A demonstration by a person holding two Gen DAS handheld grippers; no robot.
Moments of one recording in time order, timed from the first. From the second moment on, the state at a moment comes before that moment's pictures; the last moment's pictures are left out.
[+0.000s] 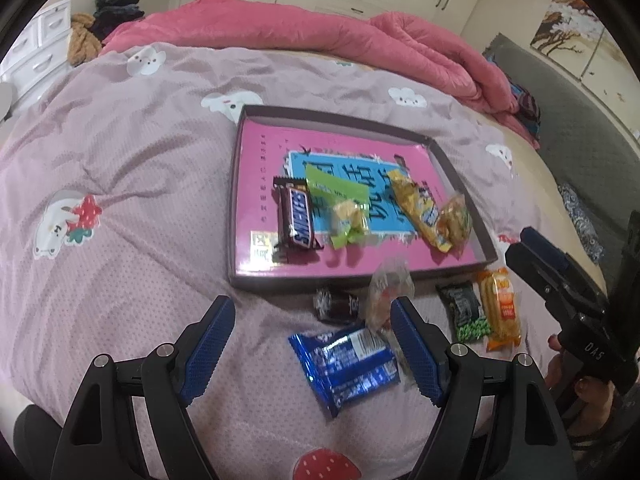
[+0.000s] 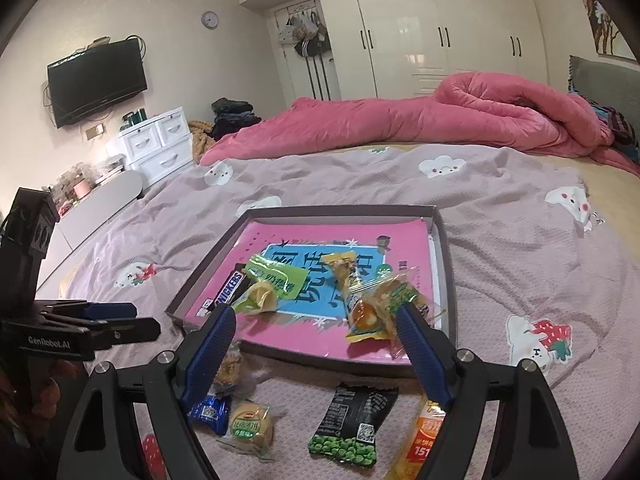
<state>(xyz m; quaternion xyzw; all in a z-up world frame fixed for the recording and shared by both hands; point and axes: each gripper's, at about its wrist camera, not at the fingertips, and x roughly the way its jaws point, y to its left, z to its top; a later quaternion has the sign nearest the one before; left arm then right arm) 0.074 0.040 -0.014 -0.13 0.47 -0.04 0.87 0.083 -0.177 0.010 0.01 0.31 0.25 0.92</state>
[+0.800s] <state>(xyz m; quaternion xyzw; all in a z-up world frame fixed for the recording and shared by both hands) 0.063 0.005 -0.066 -0.12 0.54 -0.07 0.83 0.084 -0.133 -0.024 0.00 0.40 0.34 0.85</state>
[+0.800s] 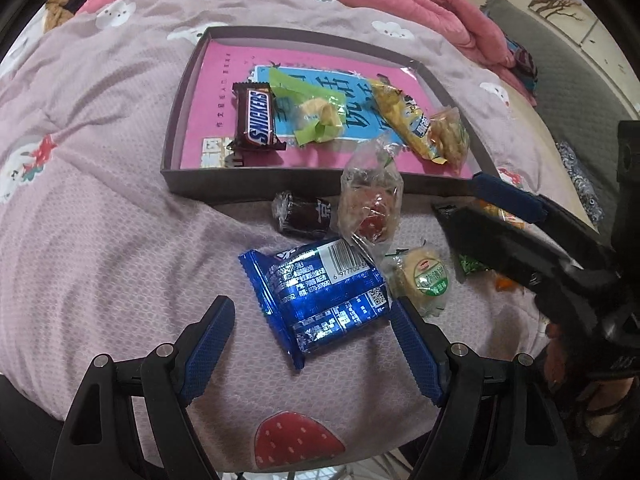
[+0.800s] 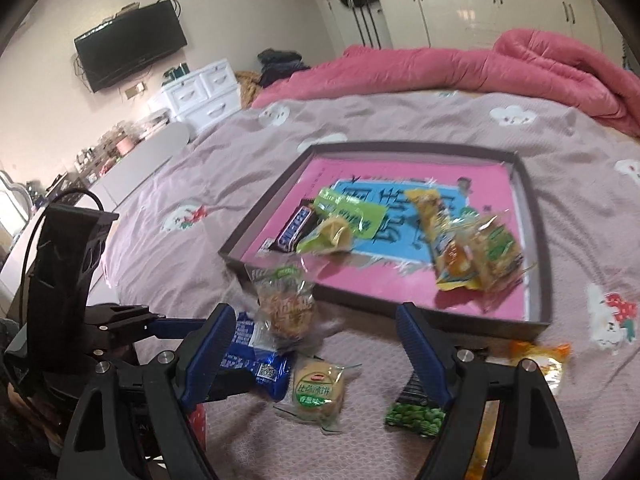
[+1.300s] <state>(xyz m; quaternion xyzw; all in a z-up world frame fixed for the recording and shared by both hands) 0.072 -0.002 -0.078 -0.12 0.54 -0.07 0.83 0.114 -0.105 -0.059 0.03 0.46 0.38 0.80</state>
